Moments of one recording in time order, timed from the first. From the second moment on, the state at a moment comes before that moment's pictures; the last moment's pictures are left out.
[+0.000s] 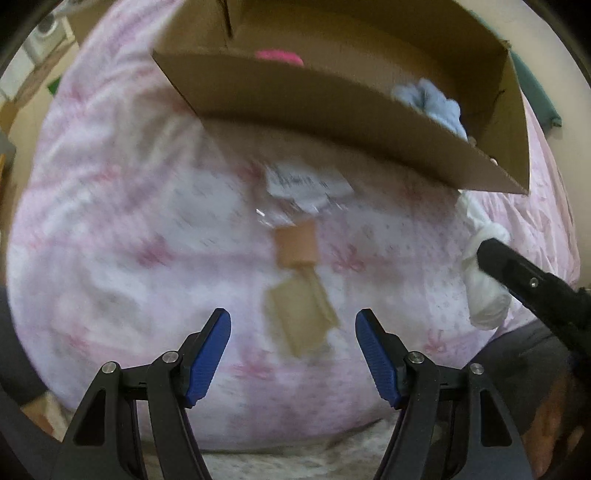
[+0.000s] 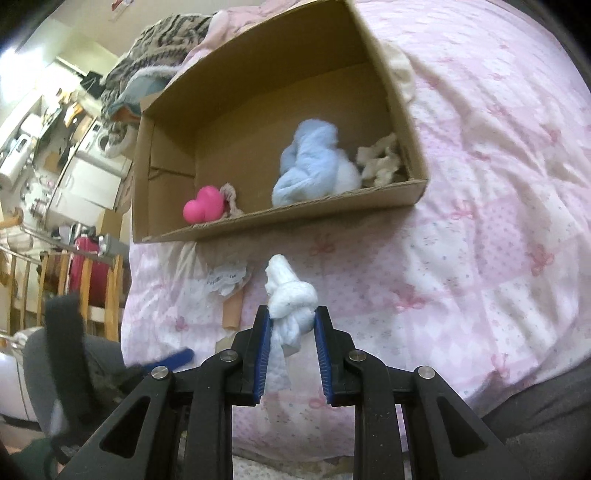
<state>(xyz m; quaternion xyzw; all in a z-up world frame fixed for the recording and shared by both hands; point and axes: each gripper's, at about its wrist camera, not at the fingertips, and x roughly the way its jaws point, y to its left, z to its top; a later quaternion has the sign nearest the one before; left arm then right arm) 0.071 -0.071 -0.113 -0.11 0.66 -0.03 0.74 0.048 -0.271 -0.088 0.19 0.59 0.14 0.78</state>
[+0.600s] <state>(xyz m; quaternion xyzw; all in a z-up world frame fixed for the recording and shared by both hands) 0.060 -0.057 -0.106 -0.11 0.65 -0.01 0.75 0.051 -0.269 -0.090 0.21 0.58 0.15 0.77</state>
